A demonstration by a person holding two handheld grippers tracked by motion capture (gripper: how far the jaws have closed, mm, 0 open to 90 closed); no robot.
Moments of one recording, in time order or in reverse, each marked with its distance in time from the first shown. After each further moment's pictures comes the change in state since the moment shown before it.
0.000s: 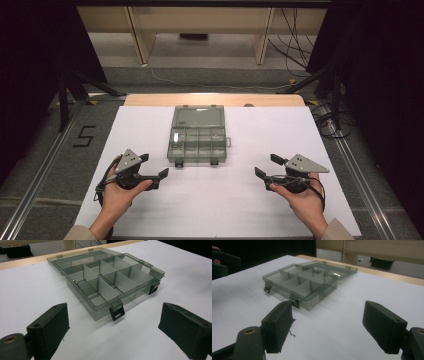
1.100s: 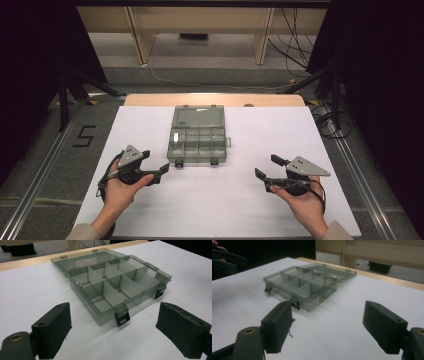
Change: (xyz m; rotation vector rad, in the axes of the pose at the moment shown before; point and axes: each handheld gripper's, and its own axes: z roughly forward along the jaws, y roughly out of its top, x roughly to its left) left arm 0.008 0.012 0.011 0.010 0.024 -0.019; right arm 0.005 -0.001 -0.004 -0.027 -0.015 -0.022
